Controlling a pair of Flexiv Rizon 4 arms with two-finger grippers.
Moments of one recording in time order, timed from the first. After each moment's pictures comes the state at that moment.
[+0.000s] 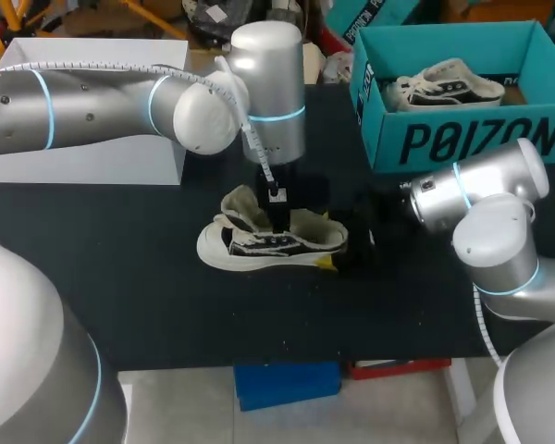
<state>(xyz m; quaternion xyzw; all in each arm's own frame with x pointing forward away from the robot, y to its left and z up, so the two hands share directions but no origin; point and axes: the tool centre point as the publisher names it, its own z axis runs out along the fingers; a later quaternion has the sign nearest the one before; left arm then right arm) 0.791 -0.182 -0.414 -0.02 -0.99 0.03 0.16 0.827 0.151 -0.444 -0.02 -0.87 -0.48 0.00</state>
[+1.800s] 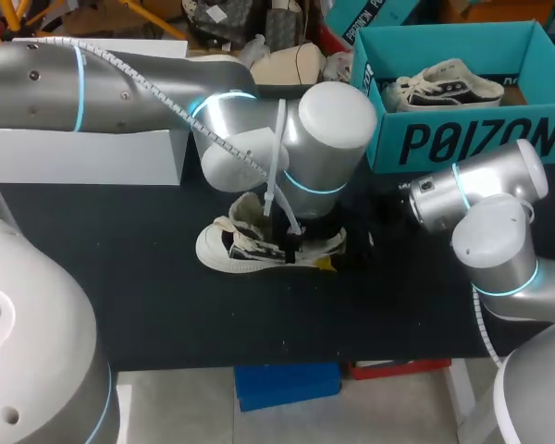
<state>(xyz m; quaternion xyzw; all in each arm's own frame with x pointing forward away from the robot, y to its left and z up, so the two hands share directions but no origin) 0.808 -0.169 -0.424 0.02 -0.99 -0.10 -0.08 0.826 0.152 -0.444 -0.02 -0.87 -0.48 0.00</state>
